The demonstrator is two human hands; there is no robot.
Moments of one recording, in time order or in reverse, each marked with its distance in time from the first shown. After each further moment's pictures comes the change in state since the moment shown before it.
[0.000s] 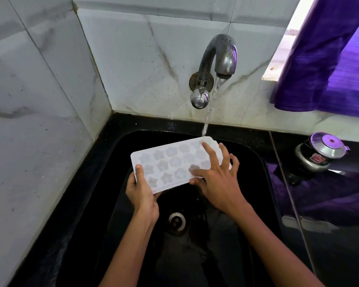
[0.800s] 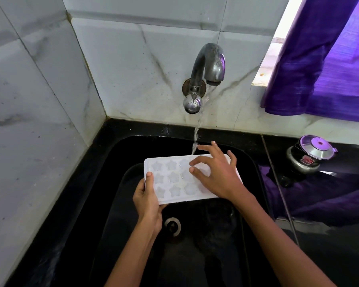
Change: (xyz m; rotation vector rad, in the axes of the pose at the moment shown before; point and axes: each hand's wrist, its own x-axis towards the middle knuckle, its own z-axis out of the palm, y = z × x) left_hand -0.017 -0.010 0.003 0.096 -0.147 -0.082; right_hand 0.020 0.011 -0.033 0.293 -0.187 0.153
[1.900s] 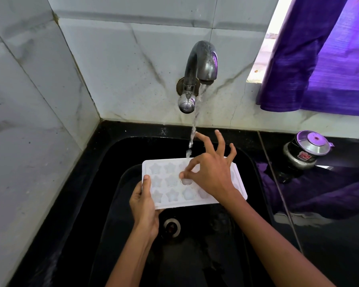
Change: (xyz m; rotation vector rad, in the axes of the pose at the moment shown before) left_hand 0.001 -0.001 -0.004 0.005 -0.055 0.013; right_hand 0.009 -0.019 0.004 -0.176 0.106 0.054
